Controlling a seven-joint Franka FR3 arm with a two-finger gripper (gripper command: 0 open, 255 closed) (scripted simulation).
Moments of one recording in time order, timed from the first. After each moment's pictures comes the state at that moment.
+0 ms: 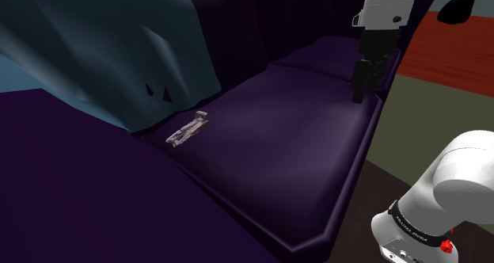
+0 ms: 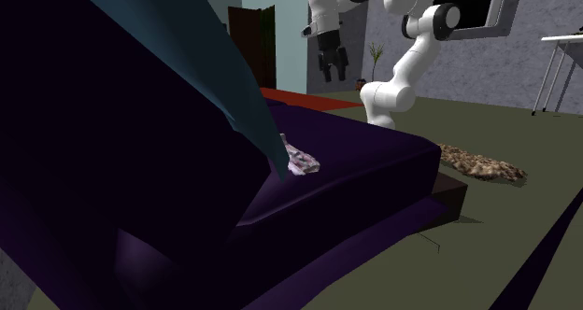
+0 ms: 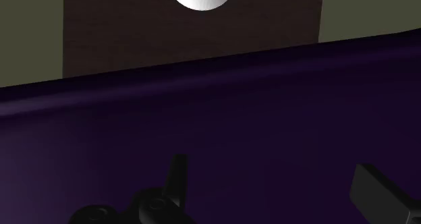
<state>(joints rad) 0.00 -0.79 -0.01 -2.41 0.09 1.42 -0.02</state>
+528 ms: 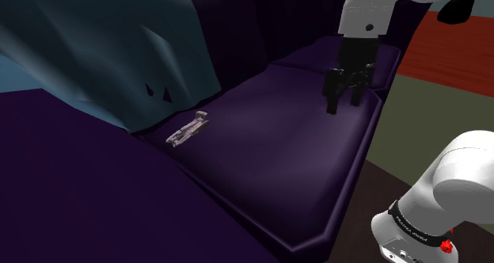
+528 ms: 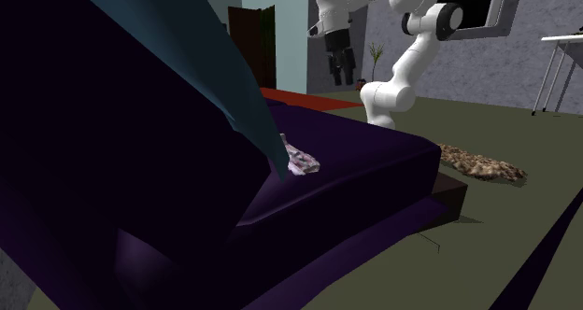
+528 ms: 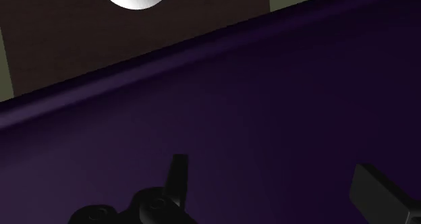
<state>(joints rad) -0.01 -0.76 0.15 -2.41 0.24 1.49 0.27</state>
